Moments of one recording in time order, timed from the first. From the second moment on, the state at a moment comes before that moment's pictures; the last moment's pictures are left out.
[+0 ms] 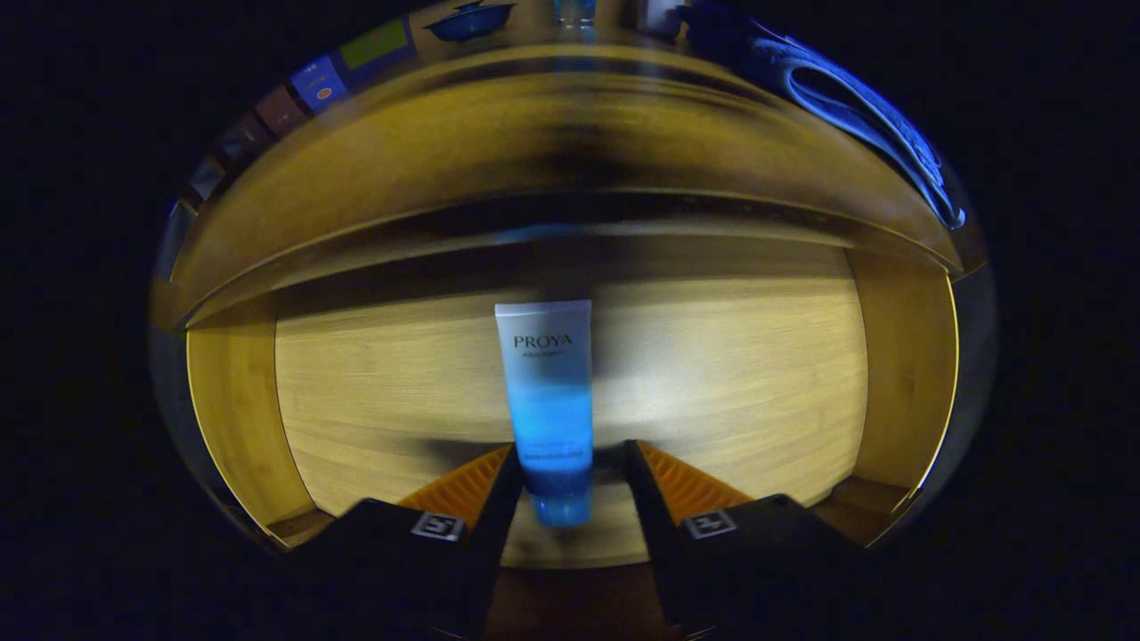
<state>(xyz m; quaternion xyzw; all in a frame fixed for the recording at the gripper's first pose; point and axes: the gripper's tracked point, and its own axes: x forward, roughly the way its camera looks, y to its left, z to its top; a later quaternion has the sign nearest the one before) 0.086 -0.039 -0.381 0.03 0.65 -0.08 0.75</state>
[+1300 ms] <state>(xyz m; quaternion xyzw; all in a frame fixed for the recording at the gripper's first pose) 0.104 -0.025 -0.208 0.04 0.46 -0.04 0.89</state>
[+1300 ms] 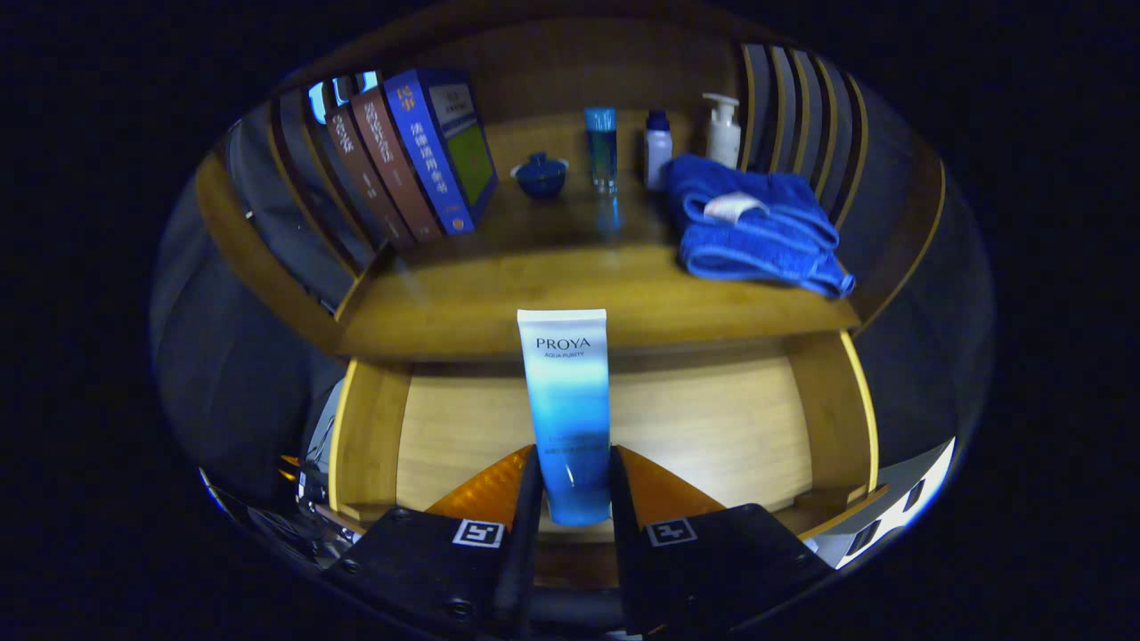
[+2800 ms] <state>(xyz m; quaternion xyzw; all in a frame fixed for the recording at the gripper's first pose) 0.246 -0.045 -0.208 0.04 0.40 -0.07 0.91</state>
